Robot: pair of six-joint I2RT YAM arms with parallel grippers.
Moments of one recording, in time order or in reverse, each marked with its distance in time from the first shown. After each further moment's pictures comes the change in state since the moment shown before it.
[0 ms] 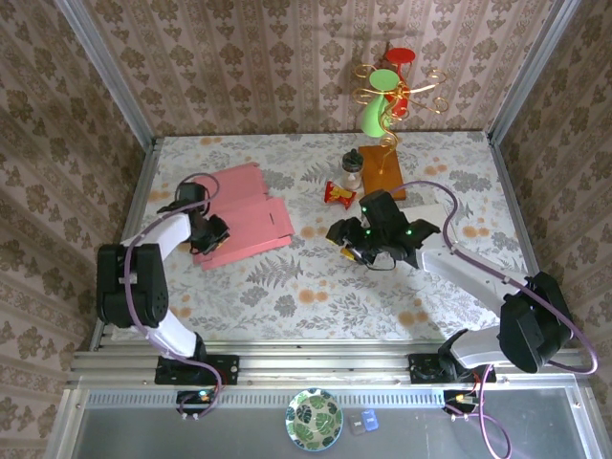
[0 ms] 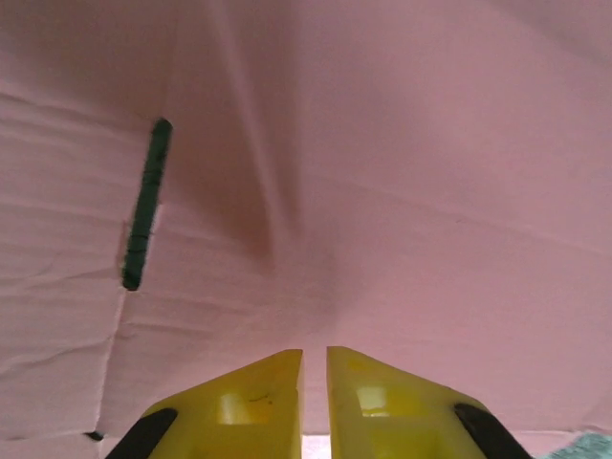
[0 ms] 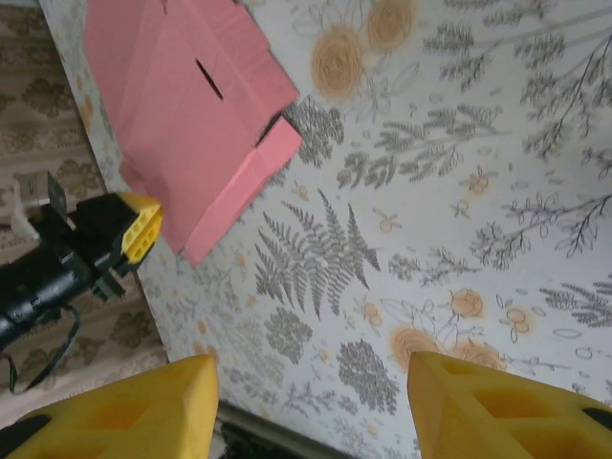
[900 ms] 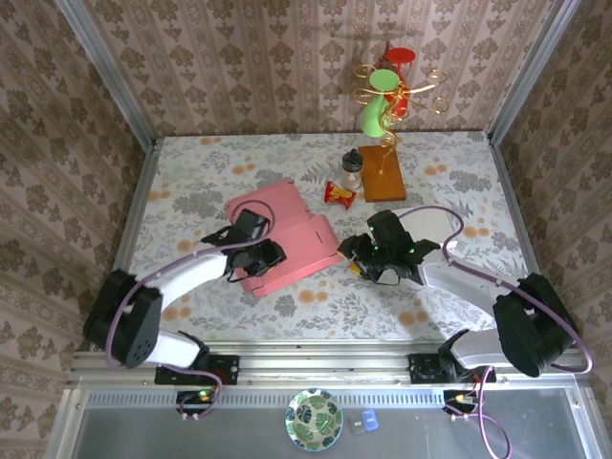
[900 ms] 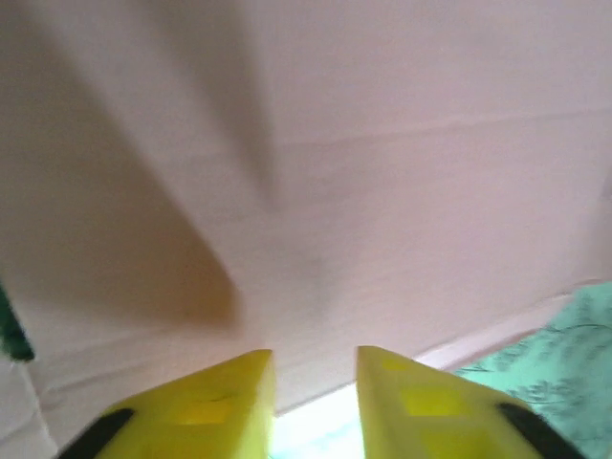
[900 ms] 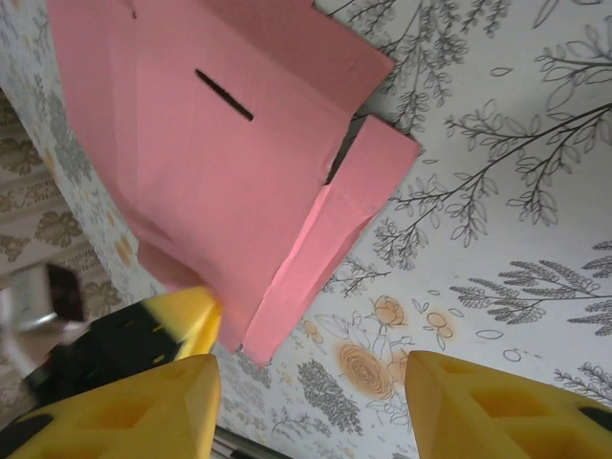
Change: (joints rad) left arm -0.502 -0.265 -0.198 0.148 0.016 -0.298; right arm -0.029 -0.024 -0.223 0.173 0.056 0.156
